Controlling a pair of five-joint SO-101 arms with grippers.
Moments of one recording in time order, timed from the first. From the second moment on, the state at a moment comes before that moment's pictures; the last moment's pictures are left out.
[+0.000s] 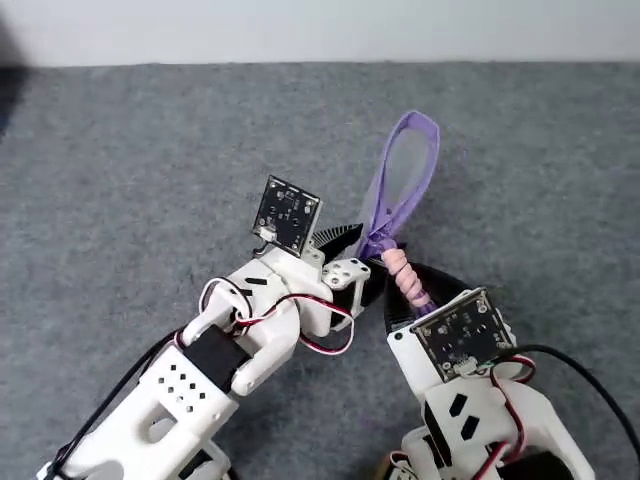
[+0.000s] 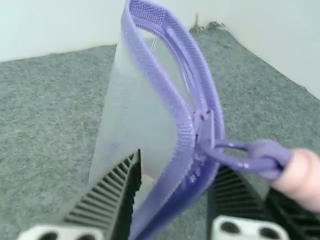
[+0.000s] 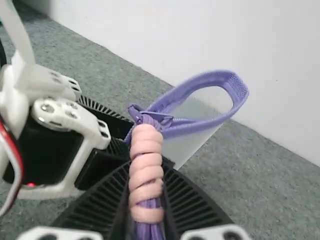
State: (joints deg) left arm 37.5 -46.5 53.2 30.3 19.0; right arm -20.6 -88.0 43.3 72.5 17.1
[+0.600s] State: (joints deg) left arm 37.7 -57.5 53.3 41.7 15.2; right arm -10.5 -86.1 43.9 60.0 17.1
